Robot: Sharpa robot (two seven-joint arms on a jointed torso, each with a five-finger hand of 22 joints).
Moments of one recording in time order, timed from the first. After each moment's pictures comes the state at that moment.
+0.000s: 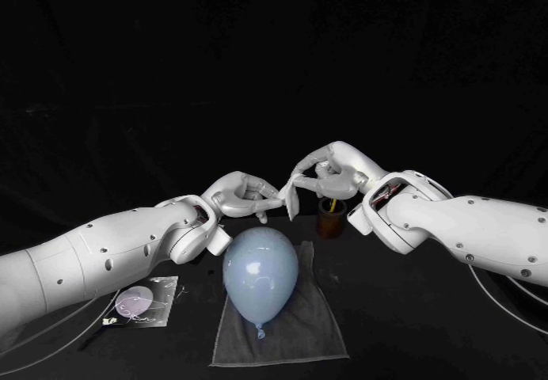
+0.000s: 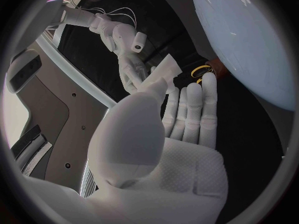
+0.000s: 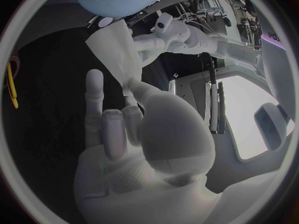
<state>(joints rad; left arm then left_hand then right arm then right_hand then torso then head) 1.26 -0.64 -0.09 1.27 -0.52 -0.13 0.36 1.49 -0.13 0.26 0.19 0.05 0.89 0.14 0.38 0.23 0.78 0.14 0.58 0.18 0.92 0.08 1.10 0.67 0.17 0.94 0.17 0.82 0.49 1.39 -0.78 -0.13 1.57 -0.95 -0.55 0.15 1.35 -0.01 0.42 0.02 0.05 1.10 0.07 0.24 0.46 1.46 0.01 1.37 1.31 1.46 -0.05 1.49 1.31 0.17 1.11 0.07 0.67 0.83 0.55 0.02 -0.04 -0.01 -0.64</state>
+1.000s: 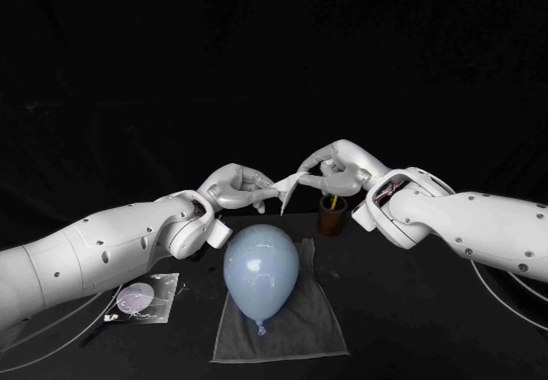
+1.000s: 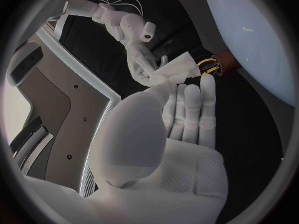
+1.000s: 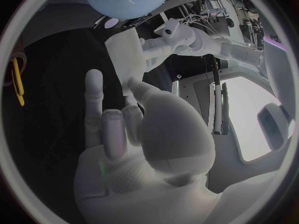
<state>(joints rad) 1.26 -0.66 -0.08 1.28 -0.44 -0.15 0.39 1.54 -0.07 0.40 0.13 0.05 1.01 0.12 0.43 0.25 0.89 0.09 0.65 0.20 0.93 0.04 1.17 0.67 0.17 0.90 0.13 0.91 0.55 1.38 -0.77 -0.13 1.51 -0.95 -0.53 0.15 1.35 -0.01 0.42 0.02 0.04 1.10 0.08 0.25 0.46 1.46 0.01 1.36 1.31 1.46 -0.05 1.49 1.31 0.16 1.11 0.07 0.67 0.83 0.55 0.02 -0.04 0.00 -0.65</state>
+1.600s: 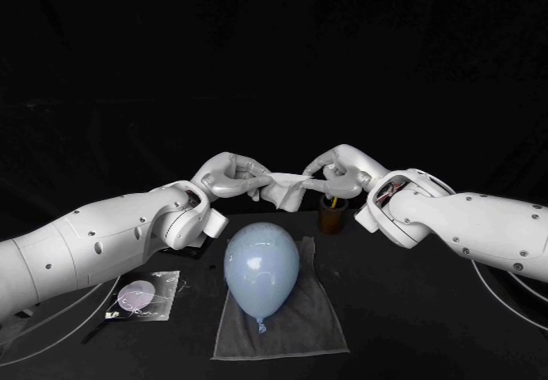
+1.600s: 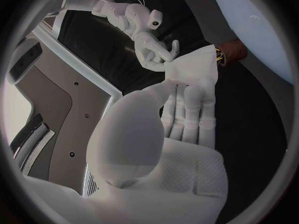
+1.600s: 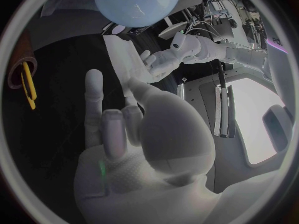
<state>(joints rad) 1.28 -0.67 -0.06 1.28 -0.42 -0.17 0.38 1.50 -0.09 0.49 0.09 0.05 1.01 0.12 0.43 0.25 0.89 0.09 0.68 0.22 0.94 0.03 1.20 0.67 0.17 0.88 0.12 0.97 0.59 1.37 -0.76 -0.14 1.48 -0.98 -0.49 0.10 1.35 -0.01 0.42 0.02 0.04 1.10 0.08 0.25 0.46 1.46 0.01 1.36 1.31 1.46 -0.05 1.49 1.31 0.16 1.11 0.07 0.67 0.83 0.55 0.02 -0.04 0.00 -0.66</state>
